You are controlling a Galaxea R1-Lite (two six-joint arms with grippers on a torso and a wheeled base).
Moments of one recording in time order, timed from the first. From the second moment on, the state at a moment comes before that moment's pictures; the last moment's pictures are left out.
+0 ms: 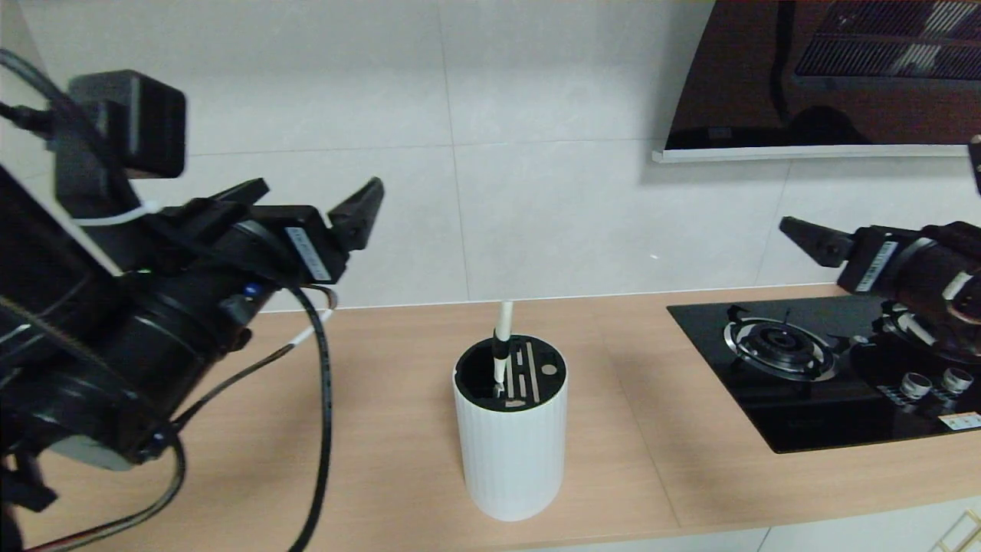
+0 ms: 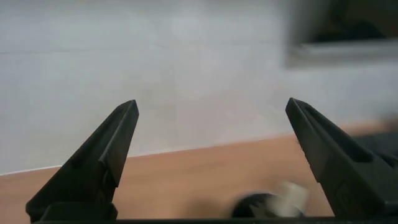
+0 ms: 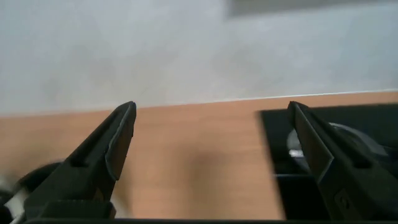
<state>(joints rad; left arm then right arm) -0.61 1.41 -0.68 -0.98 0.48 0.06 0.31 1.34 -0.66 -0.74 -0.24 0.12</state>
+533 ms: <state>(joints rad) -0.44 0.76 -0.44 -0.51 0.41 0.06 0.03 0.81 -0.49 -0.46 -0.09 0.13</state>
